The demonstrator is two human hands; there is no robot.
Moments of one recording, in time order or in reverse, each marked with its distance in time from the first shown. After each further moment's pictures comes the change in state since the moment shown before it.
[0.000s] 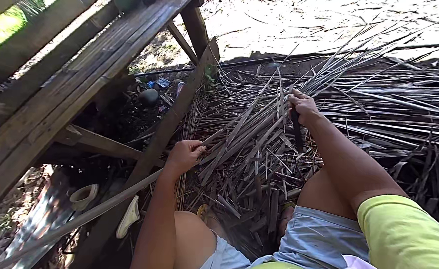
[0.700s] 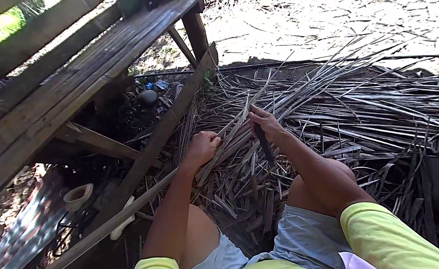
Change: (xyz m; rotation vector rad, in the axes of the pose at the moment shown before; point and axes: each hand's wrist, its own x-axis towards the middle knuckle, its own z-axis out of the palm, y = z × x) left_hand 0.026 0.054 0.018 -0.006 -0.105 -0.078; right_hand -0.072 0.014 0.078 0.112 -0.460 0.000
